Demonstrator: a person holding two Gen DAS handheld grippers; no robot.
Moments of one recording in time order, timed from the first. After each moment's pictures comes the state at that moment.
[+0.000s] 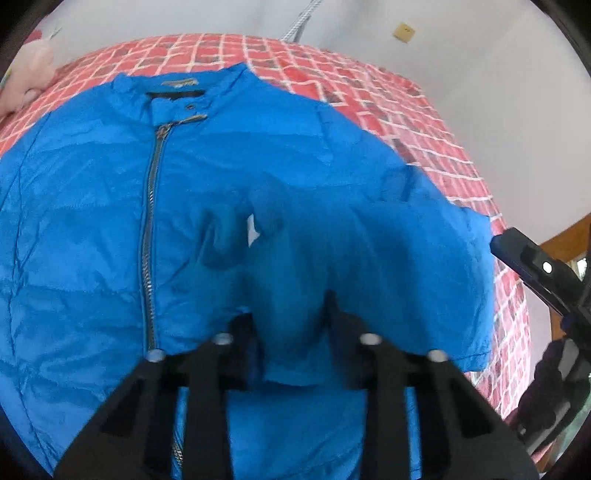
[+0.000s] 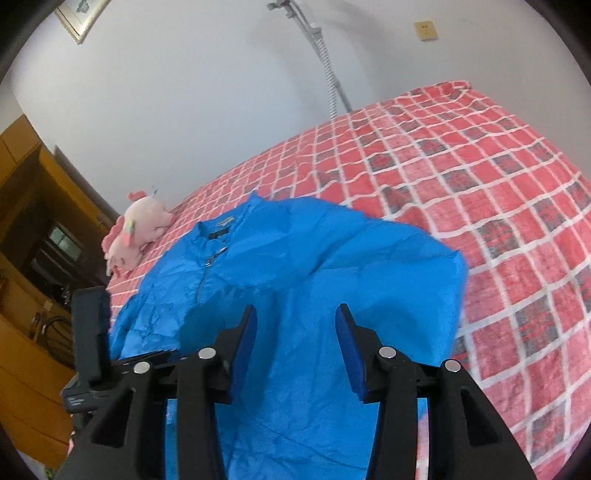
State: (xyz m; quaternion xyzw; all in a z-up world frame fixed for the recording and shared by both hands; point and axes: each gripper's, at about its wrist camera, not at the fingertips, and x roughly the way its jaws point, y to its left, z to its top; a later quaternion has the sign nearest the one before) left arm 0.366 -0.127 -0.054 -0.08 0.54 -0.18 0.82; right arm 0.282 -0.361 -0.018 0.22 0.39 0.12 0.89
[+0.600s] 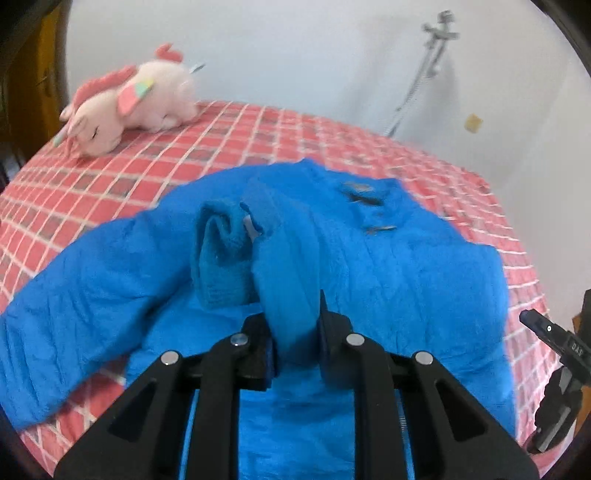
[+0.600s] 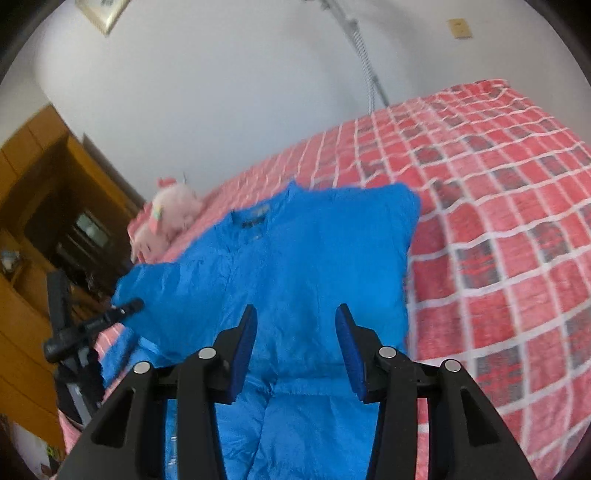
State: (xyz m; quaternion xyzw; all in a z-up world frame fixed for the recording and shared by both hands) left arm 0.350 0.060 -0.009 -0.11 0.44 -0.03 0.89; right arm 0.299 -0.322 -0.033 0.21 0.39 0.19 0.88
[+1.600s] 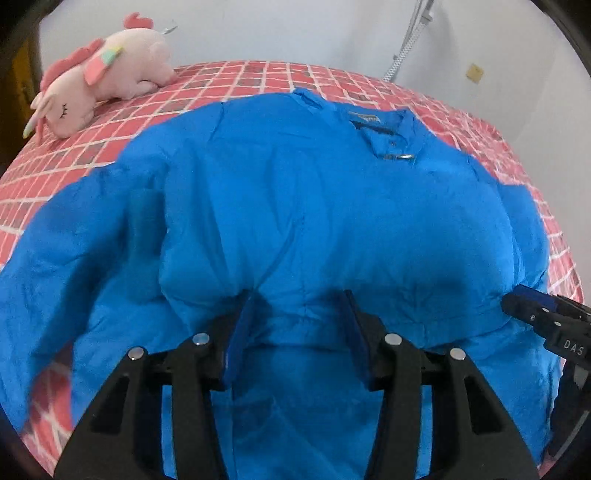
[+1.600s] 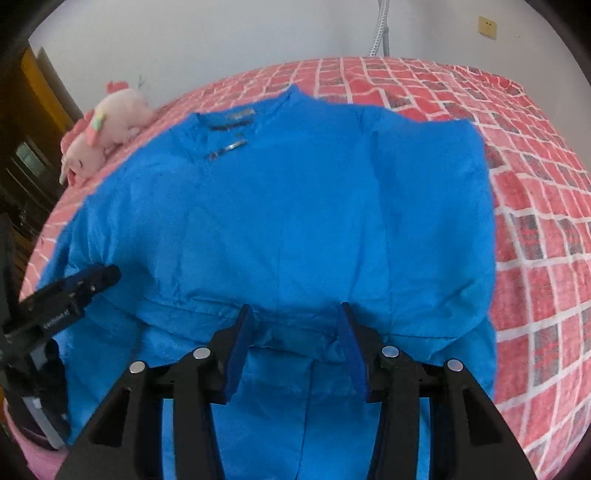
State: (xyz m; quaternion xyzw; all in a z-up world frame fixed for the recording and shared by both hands) left arm 0.361 0.035 -0.071 -0.04 0.49 -0.05 0.87; right arm 0.320 -0.223 -0.075 0.07 0.50 0.10 0.86
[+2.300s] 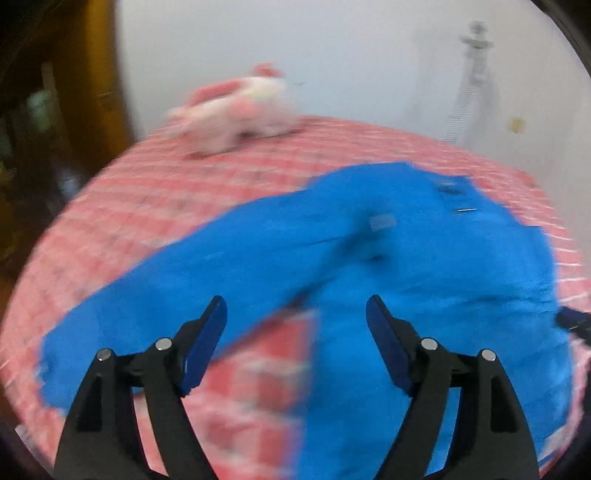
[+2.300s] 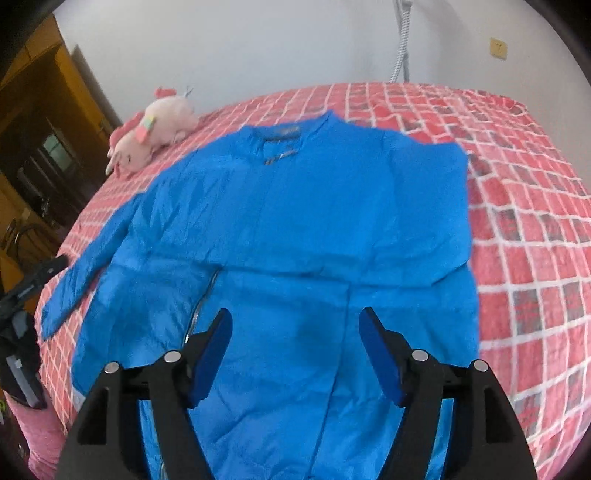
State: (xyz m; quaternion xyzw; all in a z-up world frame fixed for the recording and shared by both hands) left arm 0.228 0.176 0.015 -0.04 0.42 0.12 0.90; right arm 0.247 -0.213 -0.032 0.07 0.47 0.15 0.87
